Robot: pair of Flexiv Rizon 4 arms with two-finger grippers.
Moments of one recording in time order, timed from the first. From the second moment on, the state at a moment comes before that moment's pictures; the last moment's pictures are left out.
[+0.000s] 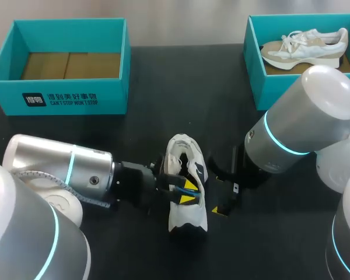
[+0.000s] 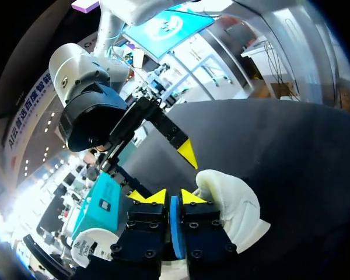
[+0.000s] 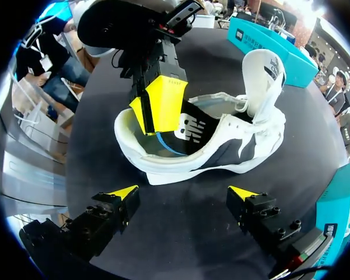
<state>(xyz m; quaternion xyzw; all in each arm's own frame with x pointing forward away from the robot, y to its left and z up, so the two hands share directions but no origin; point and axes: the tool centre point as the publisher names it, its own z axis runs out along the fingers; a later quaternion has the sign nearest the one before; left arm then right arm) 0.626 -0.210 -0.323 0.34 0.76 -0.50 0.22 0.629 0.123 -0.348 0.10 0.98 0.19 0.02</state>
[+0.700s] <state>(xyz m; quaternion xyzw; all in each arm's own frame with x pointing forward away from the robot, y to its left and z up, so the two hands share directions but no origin) 0.638 -0.222 -0.347 0.33 0.78 -0.50 0.19 0.629 0.123 -0.348 0.10 0.98 0.19 0.02</state>
